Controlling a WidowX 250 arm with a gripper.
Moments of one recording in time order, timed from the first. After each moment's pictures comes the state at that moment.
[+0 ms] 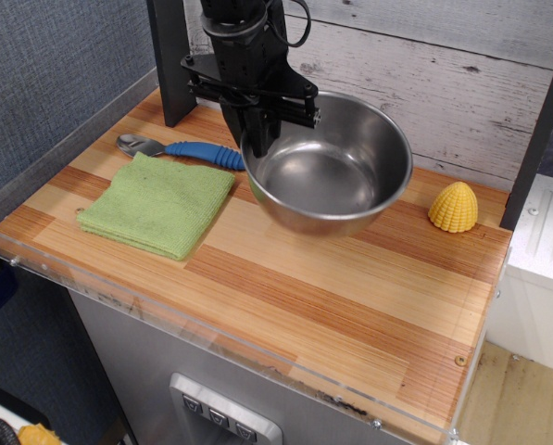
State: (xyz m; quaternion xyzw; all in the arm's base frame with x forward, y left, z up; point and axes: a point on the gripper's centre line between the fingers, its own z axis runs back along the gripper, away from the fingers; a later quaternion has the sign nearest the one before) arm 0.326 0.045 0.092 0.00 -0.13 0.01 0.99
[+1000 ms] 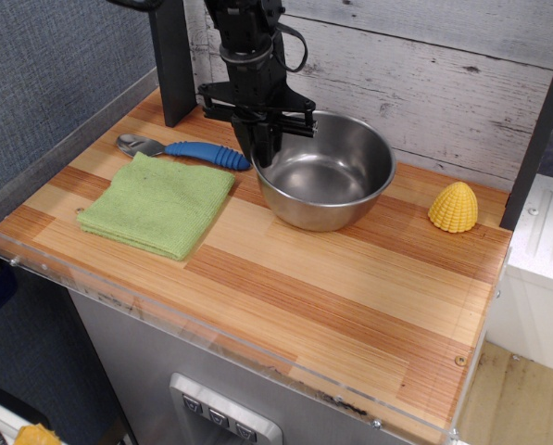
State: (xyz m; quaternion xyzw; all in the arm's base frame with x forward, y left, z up) arm 0.369 0.067 0.037 0.00 -0.09 0.05 0.99
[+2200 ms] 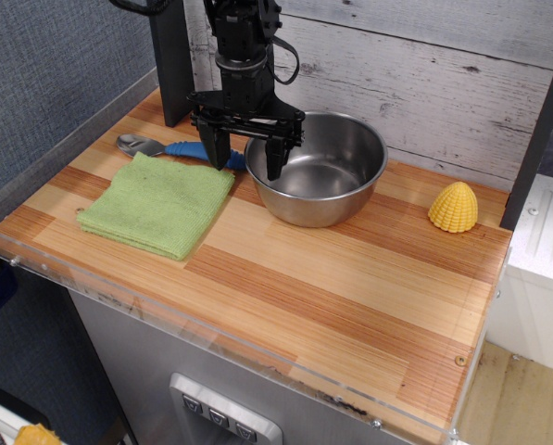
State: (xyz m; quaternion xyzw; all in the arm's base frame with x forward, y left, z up) arm 0.362 0.078 0.031 0.02 -0.05 0.08 0.99
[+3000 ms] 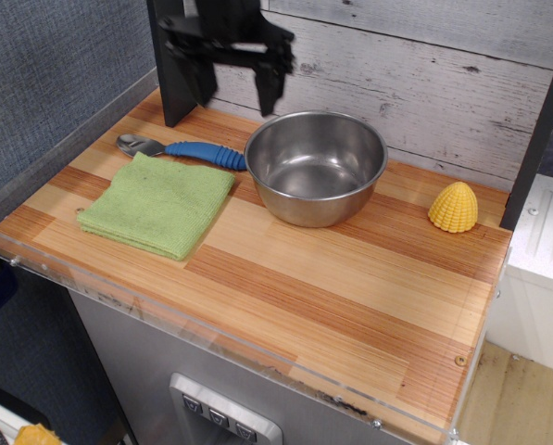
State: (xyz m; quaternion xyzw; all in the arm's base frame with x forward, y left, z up) arm 0.342 0.079 0.121 0.01 -0.13 0.07 0.99
